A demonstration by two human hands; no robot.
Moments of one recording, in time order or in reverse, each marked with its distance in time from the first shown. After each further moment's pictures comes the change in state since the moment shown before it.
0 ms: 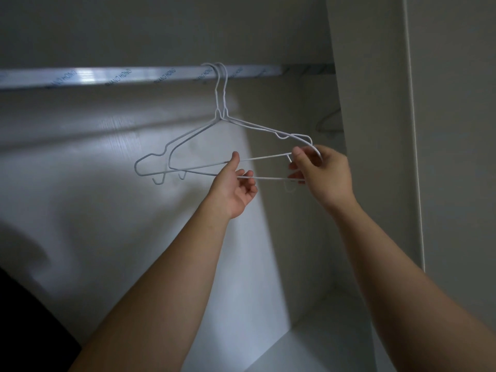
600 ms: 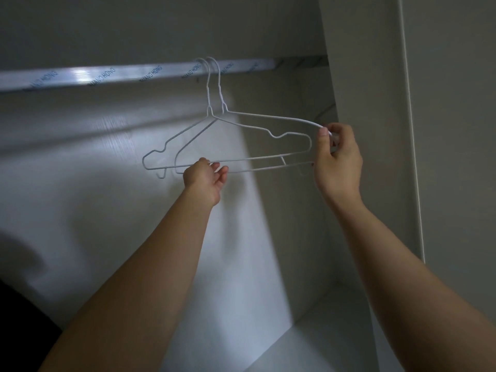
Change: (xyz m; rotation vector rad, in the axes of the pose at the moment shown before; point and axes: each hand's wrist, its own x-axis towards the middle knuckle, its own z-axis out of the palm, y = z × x) left_hand 0.006 0.026 -0.006 0.002 0.261 0.250; right_hand 0.012 0.005 -0.017 -0.176 0.273 -0.136
